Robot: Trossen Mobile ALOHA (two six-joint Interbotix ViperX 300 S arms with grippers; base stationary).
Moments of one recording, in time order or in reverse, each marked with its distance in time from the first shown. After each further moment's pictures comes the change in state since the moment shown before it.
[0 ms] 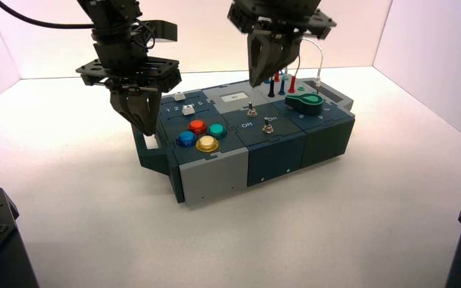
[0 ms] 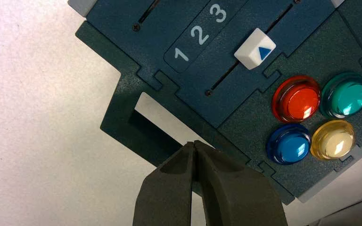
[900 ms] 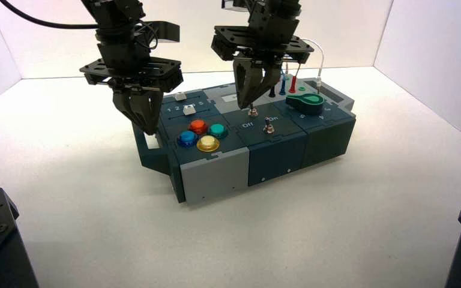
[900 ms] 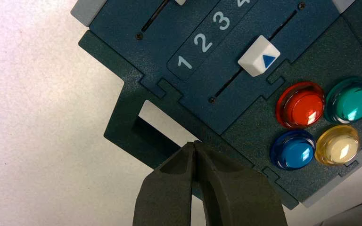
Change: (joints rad) left arm 0.003 0.023 -0.017 0.005 -0.002 0.017; right arm 0.005 0.161 -0.094 0.032 0.002 0.002
